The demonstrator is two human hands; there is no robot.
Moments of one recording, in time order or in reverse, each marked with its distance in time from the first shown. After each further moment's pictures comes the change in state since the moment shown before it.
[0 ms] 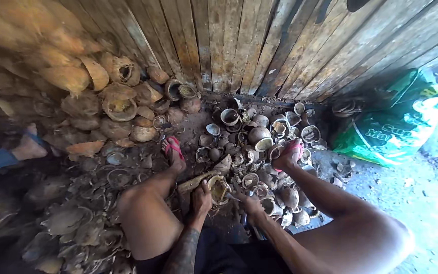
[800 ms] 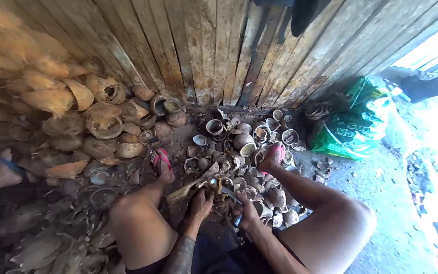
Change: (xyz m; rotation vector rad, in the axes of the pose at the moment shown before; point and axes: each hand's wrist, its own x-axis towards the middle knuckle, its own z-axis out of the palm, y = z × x) left_hand 0.002 0.012 0.016 -0.032 -0.338 0.114; right_hand -0.027 -0.002 -0.015 0.557 -0.043 0.028
